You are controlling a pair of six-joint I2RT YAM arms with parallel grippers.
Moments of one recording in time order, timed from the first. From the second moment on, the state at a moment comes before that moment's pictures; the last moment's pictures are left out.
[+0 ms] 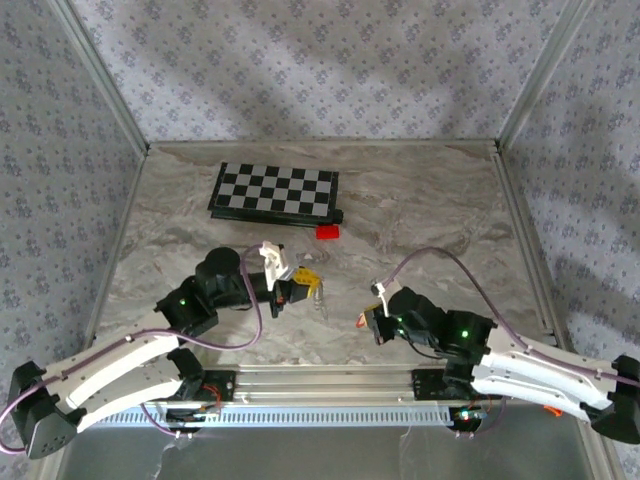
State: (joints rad) left arm -0.90 0.82 0.61 0.02 0.45 -0.07; right arm 1.13 0.65 0.47 -0.50 0.17 0.49
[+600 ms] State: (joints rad) left arm -0.96 0.77 0.73 -0.09 0.56 -0.02; right arm 1.23 0.61 0.75 -0.43 -0.01 0.00
